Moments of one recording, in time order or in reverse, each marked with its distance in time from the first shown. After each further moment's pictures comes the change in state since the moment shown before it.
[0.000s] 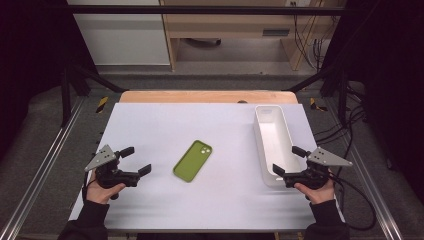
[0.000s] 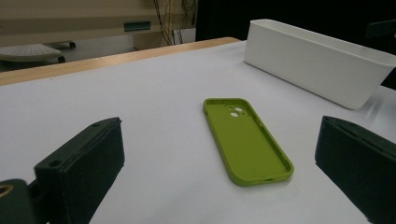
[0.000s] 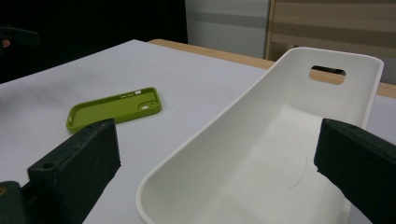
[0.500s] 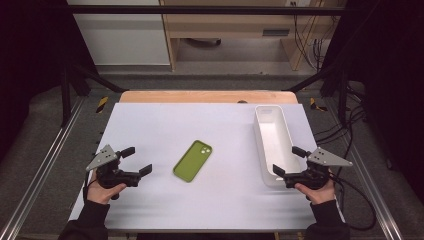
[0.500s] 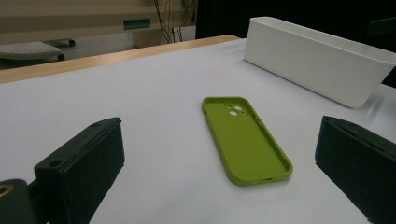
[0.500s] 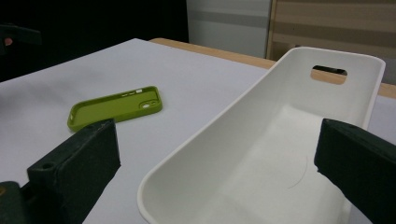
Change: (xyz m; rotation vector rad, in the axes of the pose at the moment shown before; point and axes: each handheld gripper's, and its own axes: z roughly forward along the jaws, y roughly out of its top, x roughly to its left) left arm -0.002 0.001 0.003 0.011 -0.003 0.000; right arm 0.000 0.000 -0.001 0.003 0.006 -0.005
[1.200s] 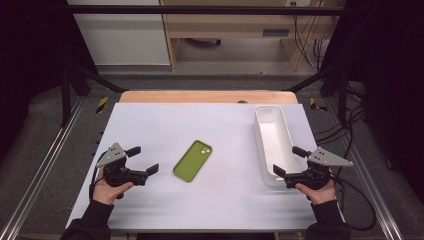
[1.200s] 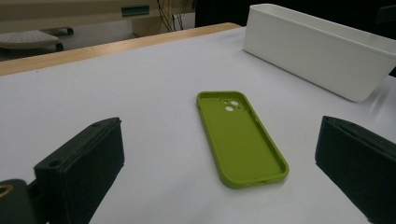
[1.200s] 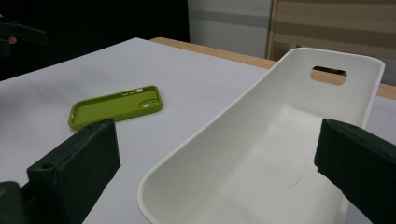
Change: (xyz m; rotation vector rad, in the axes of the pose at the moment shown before) left arm -0.011 0.009 0.014 0.058 0.011 0.004; right arm -0.001 0.001 -0.001 0.004 0.003 -0.006
